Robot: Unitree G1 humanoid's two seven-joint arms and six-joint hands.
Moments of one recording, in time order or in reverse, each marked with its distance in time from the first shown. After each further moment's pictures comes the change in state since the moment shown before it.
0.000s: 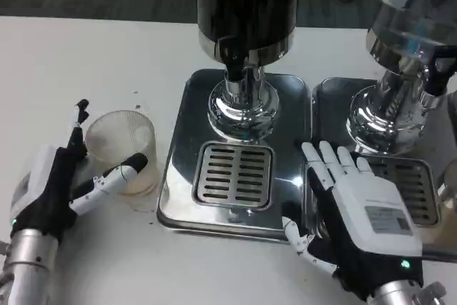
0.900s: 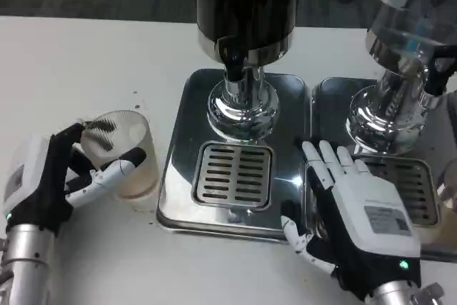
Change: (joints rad) left arm -0.019 0.009 -0.009 0.017 0.053 -0.028 0.127; right arm -0.001 0.017 0.000 0.011 0.006 -0.003 -0.014
